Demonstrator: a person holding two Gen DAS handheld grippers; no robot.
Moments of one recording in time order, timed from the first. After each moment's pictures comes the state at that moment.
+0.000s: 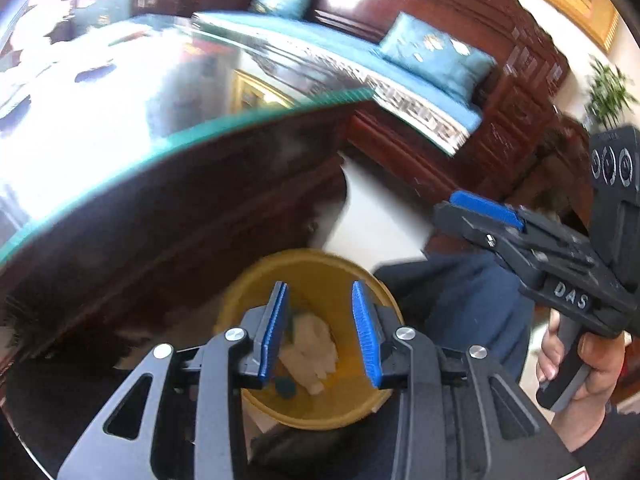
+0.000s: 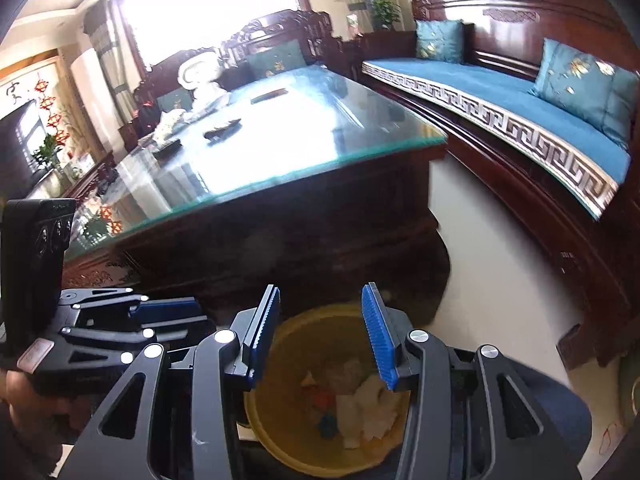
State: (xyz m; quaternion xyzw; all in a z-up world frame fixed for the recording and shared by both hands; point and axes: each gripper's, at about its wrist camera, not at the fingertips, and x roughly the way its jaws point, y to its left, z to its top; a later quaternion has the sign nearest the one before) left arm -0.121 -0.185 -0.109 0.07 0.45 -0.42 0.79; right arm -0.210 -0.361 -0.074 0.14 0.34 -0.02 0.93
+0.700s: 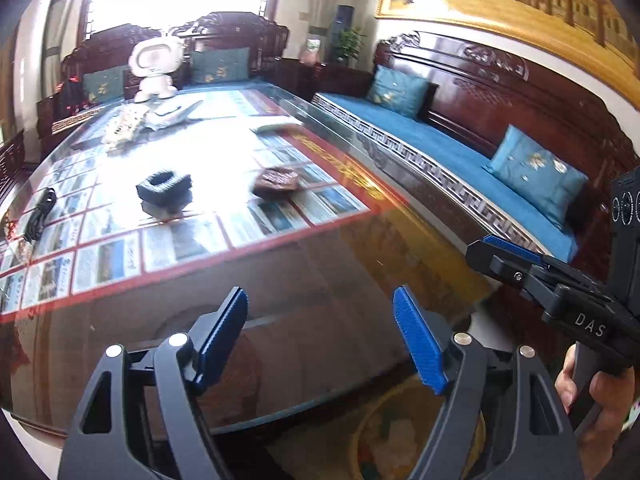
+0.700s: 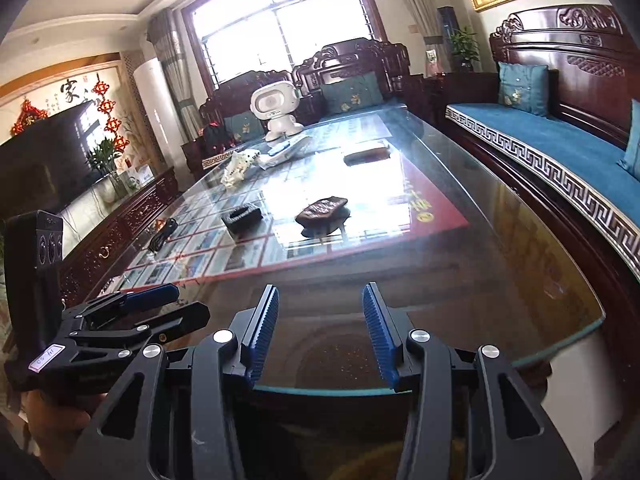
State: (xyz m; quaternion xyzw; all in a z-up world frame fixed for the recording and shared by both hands) left arm 0.014 -0.084 -0.015 0.01 0.34 -0.26 0.90; right arm -0.038 -0.296 0.002 0.13 0.28 0.09 0.95
